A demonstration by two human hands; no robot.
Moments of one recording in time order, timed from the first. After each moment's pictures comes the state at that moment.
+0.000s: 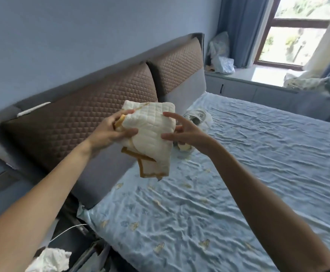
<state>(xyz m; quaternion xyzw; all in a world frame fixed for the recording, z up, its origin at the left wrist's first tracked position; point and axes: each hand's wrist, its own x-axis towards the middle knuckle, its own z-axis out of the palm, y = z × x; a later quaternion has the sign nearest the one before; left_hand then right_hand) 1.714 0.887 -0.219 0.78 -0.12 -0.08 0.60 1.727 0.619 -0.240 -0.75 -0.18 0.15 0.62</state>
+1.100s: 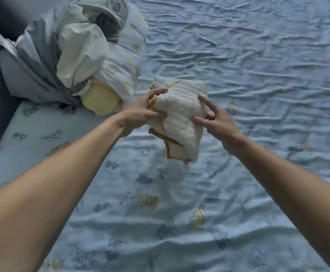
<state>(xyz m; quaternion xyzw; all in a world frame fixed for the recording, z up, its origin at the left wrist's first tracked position) 2.161 0.568 -0.785 0.68 -0.23 -0.41 0.56 2.018 0.387 -0.776 -0.73 0.28 -0.01 0.63</state>
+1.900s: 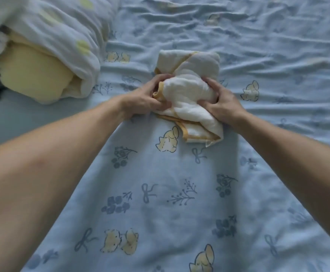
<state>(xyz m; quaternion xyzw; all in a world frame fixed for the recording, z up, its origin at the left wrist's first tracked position) 2.220 0.480 -0.920 0.71 -0.29 -0.45 0.46 2.090 0.293 -0.912 -0.87 0.30 0.03 0.39</state>
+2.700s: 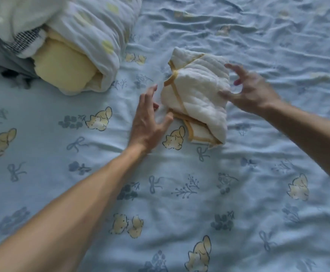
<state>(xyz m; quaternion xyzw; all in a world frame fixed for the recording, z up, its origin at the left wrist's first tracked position) 2.143 0.510 -0.945 0.83 -0.24 -0.04 0.51 2.085 0.293 -0.838 -0.94 0.26 0.06 0.20</state>
